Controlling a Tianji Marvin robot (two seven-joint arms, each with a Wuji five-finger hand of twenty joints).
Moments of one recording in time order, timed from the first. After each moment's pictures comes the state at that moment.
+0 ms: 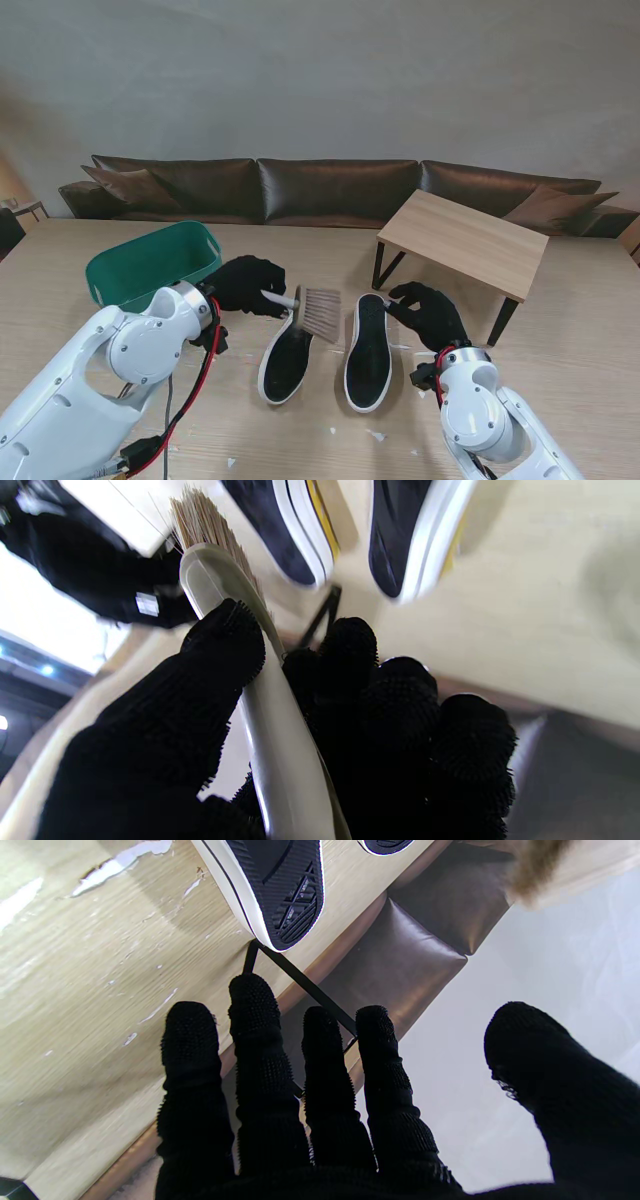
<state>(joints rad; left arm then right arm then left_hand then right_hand) 1.42 -1.05 -1.19 -1.80 0.55 0.01 -0.32 -1.65 -1.18 1.23 -1.70 -0.37 0.16 -0.24 0.83 -0.71 0.71 -0.22 0.86 0.23 0.96 0.68 1.35 0.19 0.55 0.71 1.21 0.24 1.16 0.76 0.77 0.37 1.52 0.66 0.26 -0.48 1.00 -0.12 0.62 0.07 0.58 0.39 0.70 0.13 0.63 0.49 0.84 0.25 0.55 0.50 0.52 0.35 0.99 0.59</state>
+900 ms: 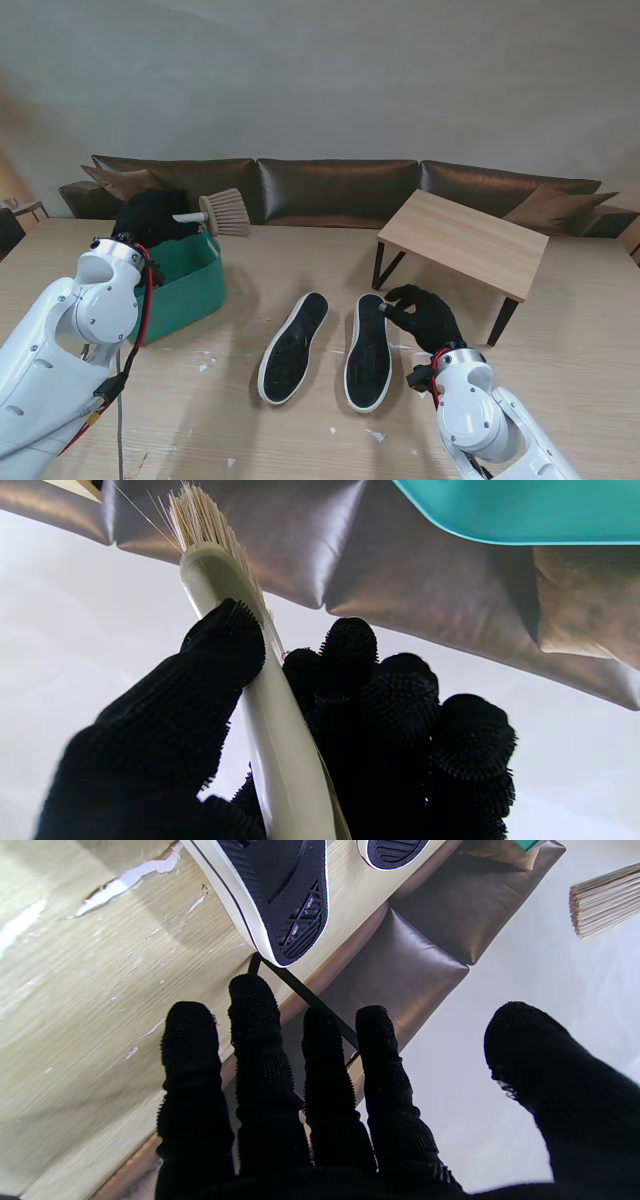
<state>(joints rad) 1.35 -1.10 -1.40 -1.59 0.76 0.01 0.06 -1.64 -1.19 1.21 -1.67 -0.36 0.15 -0.24 0.83 -0.71 0.71 -0.22 0.86 0.23 0.96 0.68 1.35 0.19 0.55 0.71 1.21 0.25 1.13 0.76 0.77 0.38 1.52 0.66 0.26 -0.48 1.00 -0.12 0.62 0.07 0.58 0.39 0.70 0.13 0.63 0.49 0.84 0.25 0.55 0.50 0.52 0.35 0.99 0.59</state>
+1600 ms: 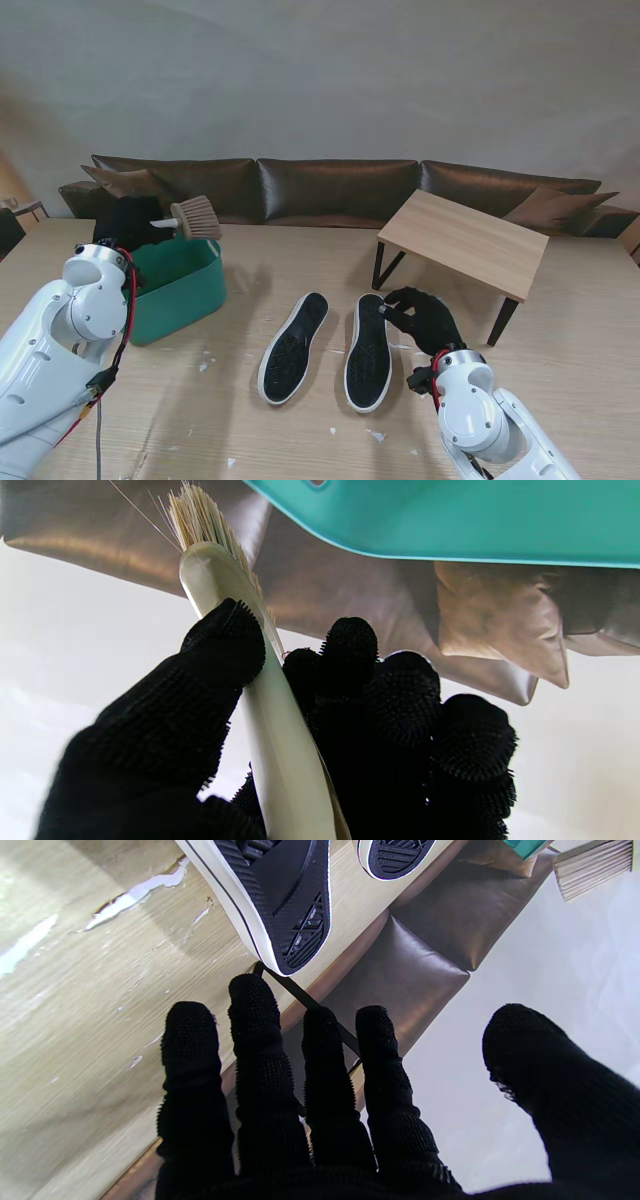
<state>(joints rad) 1.31 -1.10 -1.43 -1.44 0.79 0.04 0.11 -1.64 -1.18 1.22 -1.67 -0.36 0.15 -0.22 0.83 -0.71 0.71 -0.22 0.86 0.23 0.96 0.68 1.35 0.19 0.54 0.71 1.21 0.26 1.12 0.76 0.76 0.38 1.52 0.66 0.26 -0.47 1.00 -0.12 0.62 0.07 0.58 0.39 0.70 0.13 0.63 0.49 0.84 0.25 0.55 0.50 0.52 0.35 0.99 0.59</state>
